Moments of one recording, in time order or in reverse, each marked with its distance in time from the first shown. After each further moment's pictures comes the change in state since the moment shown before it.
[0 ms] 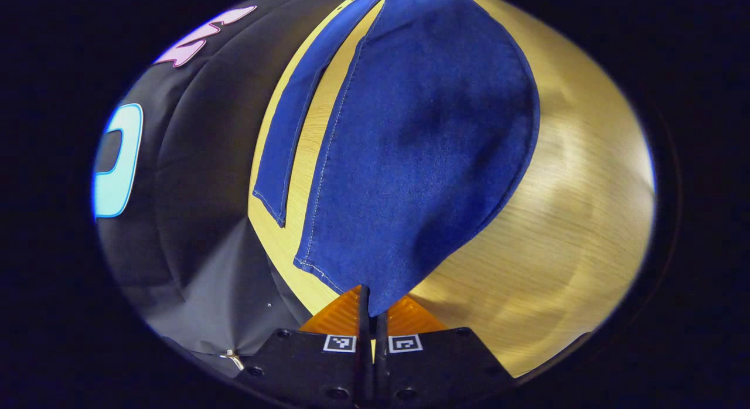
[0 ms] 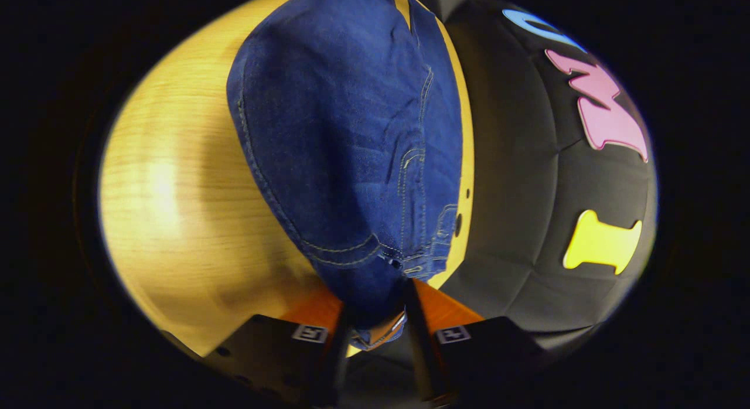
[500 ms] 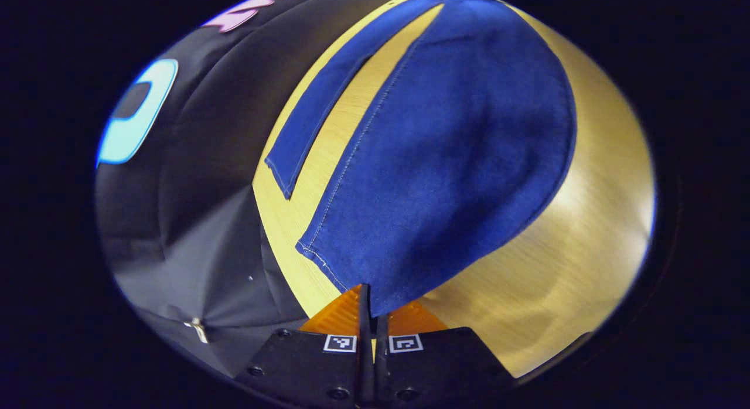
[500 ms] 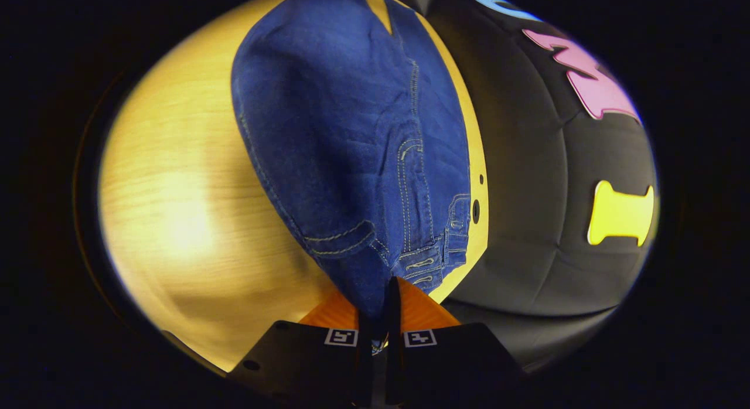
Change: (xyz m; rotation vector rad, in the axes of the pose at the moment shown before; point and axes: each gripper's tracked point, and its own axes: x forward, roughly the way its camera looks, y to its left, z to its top) left arm 0.002 -0.002 -0.001 -0.282 0.038 -0.034; right arm -0.006 0.005 -0.002 0.092 -0.018 0.104
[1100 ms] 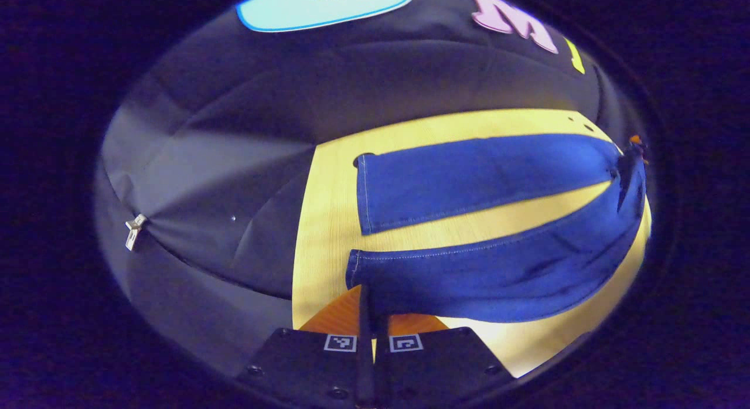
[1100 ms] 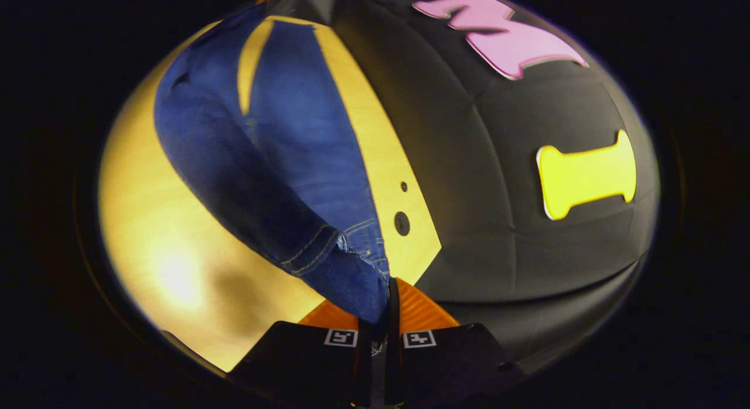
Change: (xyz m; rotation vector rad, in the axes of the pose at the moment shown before) left arm -0.047 0.076 0.107 -0.862 -0.100 -0.093; right arm -0.002 -0.157 0.032 0.413 -0.037 -0.121
